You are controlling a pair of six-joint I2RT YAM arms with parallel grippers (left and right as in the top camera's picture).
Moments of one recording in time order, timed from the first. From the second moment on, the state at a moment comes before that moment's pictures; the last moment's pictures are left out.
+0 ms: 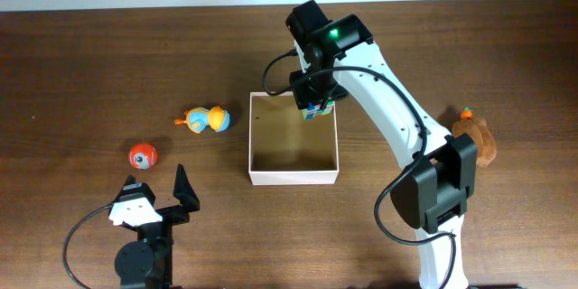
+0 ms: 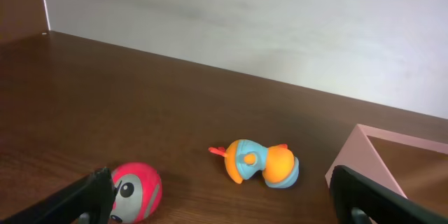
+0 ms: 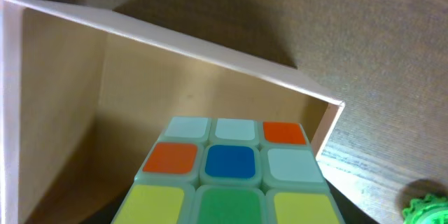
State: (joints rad) left arm 0.06 0.01 0.02 -0.09 -0.06 -0.20; right arm 0.49 2.18 2.13 -1.35 -0.04 0.22
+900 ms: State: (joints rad) left arm 0.06 0.01 0.02 -0.09 -0.06 -0.20; right arm 0.49 2.18 1.95 -1.21 -0.02 0.39
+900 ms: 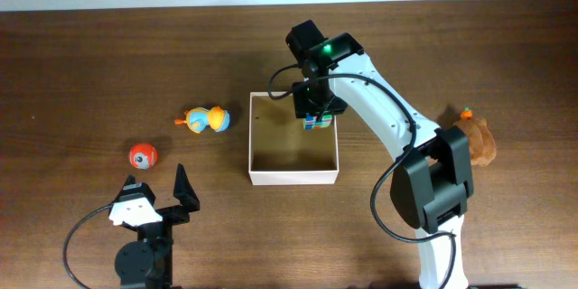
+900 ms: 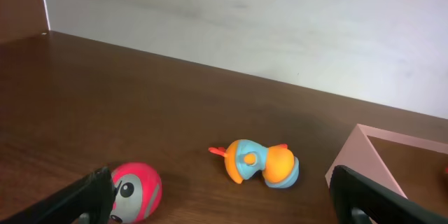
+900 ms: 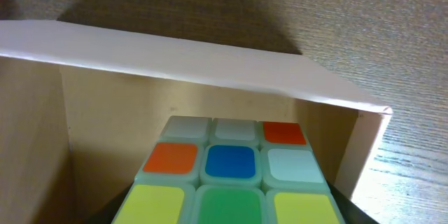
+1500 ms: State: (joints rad) left arm 0.06 0.01 0.02 -0.09 -0.06 -0.20; right arm 0.49 2.18 1.95 -1.20 -0.02 0.40
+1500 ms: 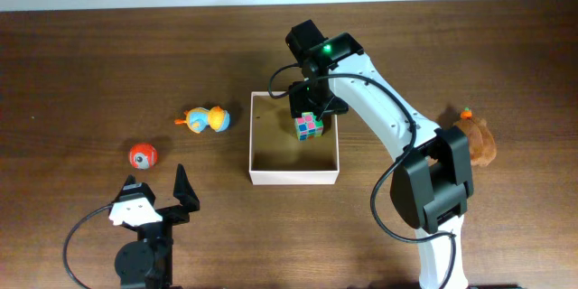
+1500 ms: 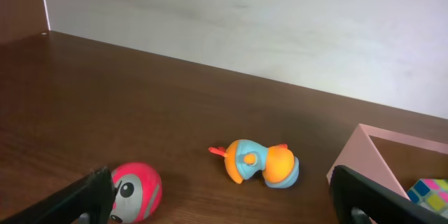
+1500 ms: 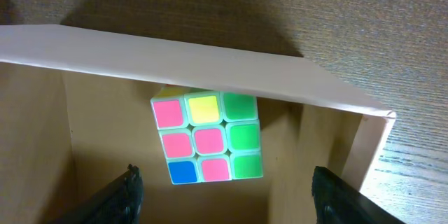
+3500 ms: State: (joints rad) left arm 0.06 0.01 0.02 -0.09 -0.06 -0.20; right arm 0.53 2.26 1.89 -1.03 -0.01 0.07
